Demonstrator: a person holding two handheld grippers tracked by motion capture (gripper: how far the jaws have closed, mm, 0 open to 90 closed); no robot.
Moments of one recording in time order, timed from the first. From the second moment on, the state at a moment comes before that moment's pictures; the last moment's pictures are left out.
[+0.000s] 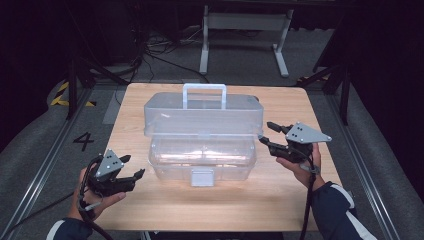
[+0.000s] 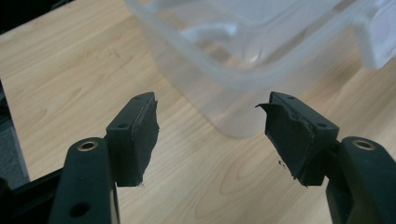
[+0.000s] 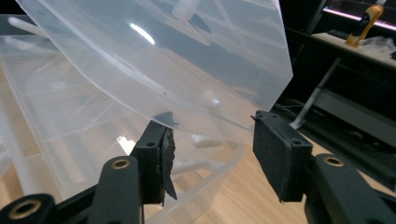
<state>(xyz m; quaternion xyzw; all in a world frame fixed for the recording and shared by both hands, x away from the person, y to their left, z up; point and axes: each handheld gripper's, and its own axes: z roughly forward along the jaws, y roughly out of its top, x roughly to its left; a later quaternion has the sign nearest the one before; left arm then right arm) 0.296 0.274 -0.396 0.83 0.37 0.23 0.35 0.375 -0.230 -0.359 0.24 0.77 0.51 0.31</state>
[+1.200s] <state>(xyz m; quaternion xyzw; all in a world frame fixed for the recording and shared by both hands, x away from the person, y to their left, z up) 0.299 0.305 -0.477 0.83 0.43 0.16 0.33 0.398 -0.212 -0.335 0.26 0.72 0.55 0.34</state>
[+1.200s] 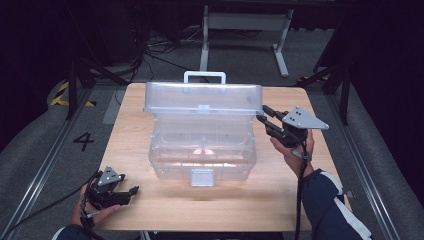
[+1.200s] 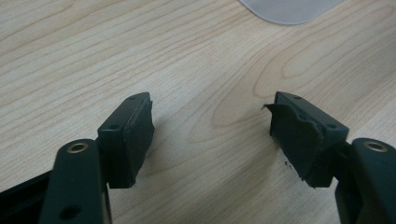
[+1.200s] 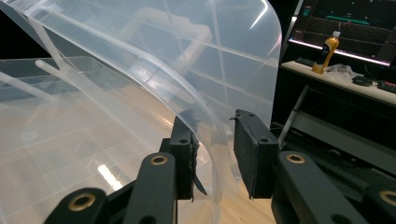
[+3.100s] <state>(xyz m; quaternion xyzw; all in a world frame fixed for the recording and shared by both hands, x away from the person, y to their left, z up) 0.296 0.313 -0.481 0.83 0.41 0.16 0.34 0.499 -0.199 -0.297 0.35 0.71 0.51 0.34</state>
